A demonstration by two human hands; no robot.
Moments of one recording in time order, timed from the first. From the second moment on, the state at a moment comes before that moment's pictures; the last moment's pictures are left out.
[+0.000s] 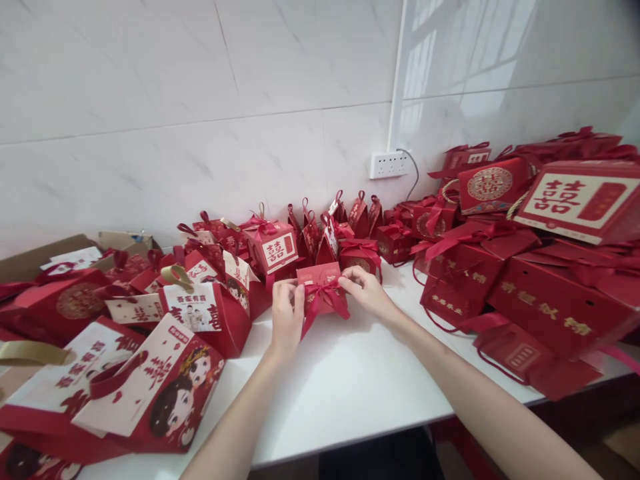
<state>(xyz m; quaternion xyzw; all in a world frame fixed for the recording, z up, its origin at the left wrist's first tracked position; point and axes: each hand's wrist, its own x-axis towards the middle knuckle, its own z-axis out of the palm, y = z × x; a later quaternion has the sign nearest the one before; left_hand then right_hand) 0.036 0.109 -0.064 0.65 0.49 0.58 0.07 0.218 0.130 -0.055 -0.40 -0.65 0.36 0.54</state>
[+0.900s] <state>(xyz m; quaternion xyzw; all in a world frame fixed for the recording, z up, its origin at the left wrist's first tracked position) 0.042 0.109 -0.065 0.65 0.48 0.58 0.05 0.216 0.131 -0.054 -0.38 -0.52 0.52 0.56</state>
